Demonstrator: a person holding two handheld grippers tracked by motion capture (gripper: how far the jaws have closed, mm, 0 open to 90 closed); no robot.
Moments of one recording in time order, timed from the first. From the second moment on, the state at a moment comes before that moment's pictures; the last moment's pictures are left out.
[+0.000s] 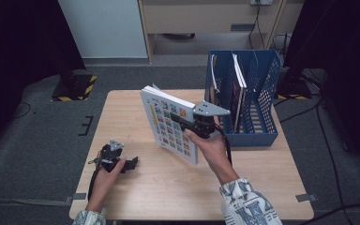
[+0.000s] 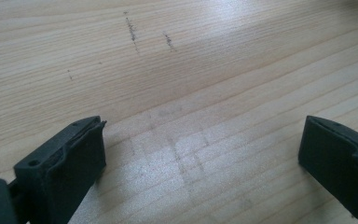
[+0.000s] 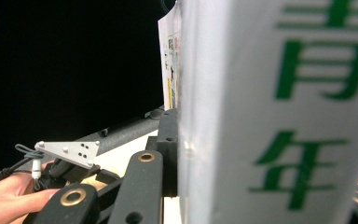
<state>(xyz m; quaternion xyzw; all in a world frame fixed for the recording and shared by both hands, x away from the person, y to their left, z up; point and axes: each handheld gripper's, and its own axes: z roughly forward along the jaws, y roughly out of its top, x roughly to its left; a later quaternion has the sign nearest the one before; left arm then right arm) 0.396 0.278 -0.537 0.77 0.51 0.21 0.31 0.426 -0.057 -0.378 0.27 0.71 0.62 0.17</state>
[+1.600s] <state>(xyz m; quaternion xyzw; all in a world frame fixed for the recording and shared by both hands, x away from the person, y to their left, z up) 0.396 0.277 -0.537 0.77 0.51 0.21 0.31 0.398 -0.128 -0.375 0.28 0.70 0.64 0.17</state>
